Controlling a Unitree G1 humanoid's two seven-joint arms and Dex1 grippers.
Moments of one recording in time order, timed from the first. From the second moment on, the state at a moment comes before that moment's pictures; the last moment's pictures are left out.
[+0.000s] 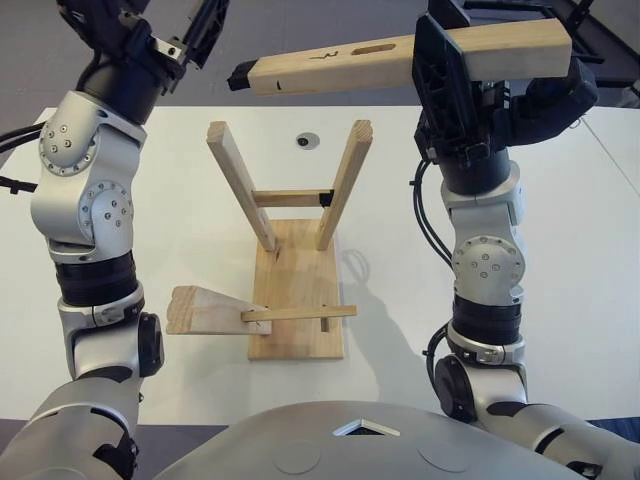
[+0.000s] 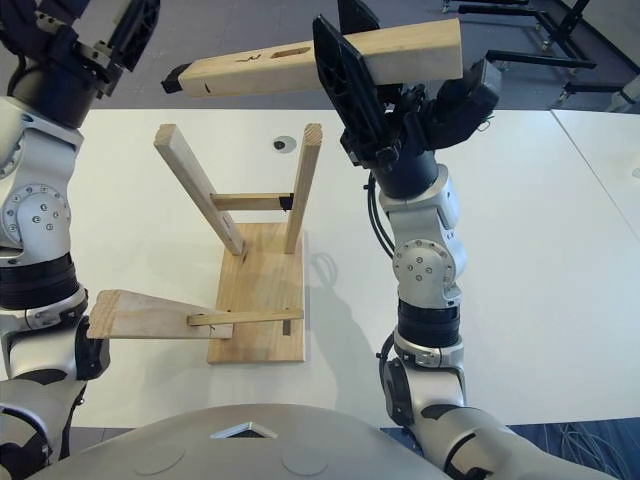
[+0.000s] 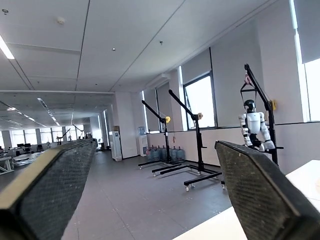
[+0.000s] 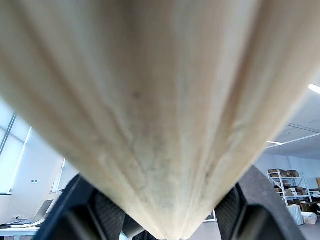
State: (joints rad) left arm -0.59 0.44 0.15 -0.22 -0.52 0.37 -0.39; right arm -0.40 -0.07 -0.07 -0.33 0.91 0.13 0.73
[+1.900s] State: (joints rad) left arm -0.48 0.47 0.16 -0.36 -0.49 0.50 -0.45; right arm -0.48 -0.23 -0.20 -0.58 1.02 0.50 0.21
